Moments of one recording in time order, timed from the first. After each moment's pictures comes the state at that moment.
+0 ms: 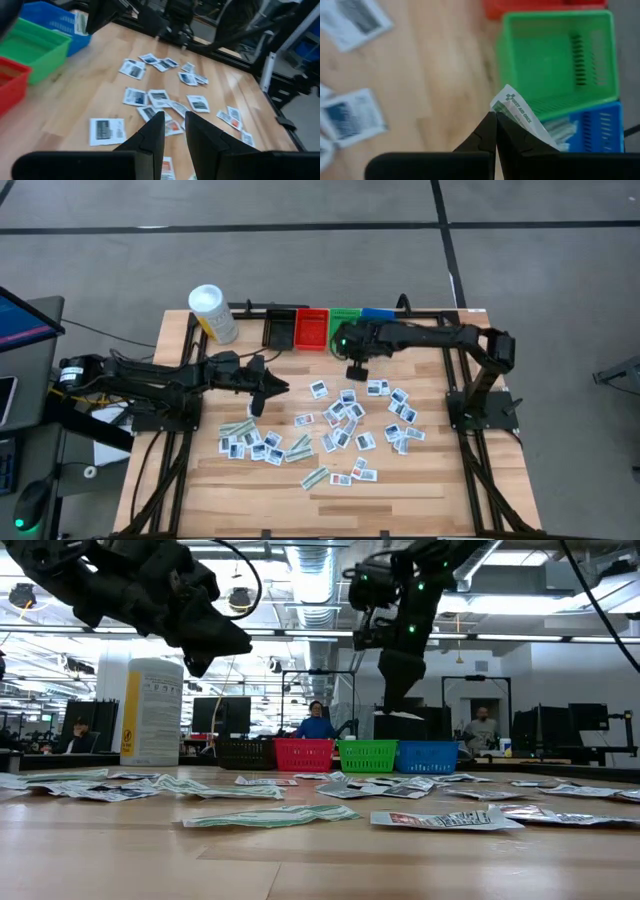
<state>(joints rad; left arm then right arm) 0.13 1.07 0.38 0.39 0.15 -0.24 -0.29 1.75 1.32 -0.77 0.29 -0.19</state>
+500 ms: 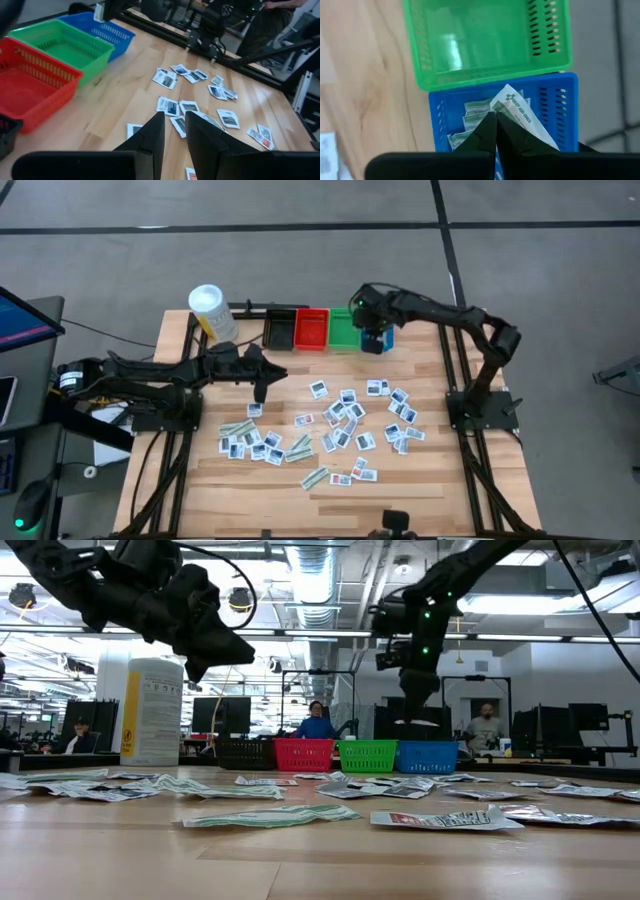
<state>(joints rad) 0.25 1.07 0.38 0.39 0.14 -0.25 -0.60 1.75 1.32 -0.76 0.14 -0.48</state>
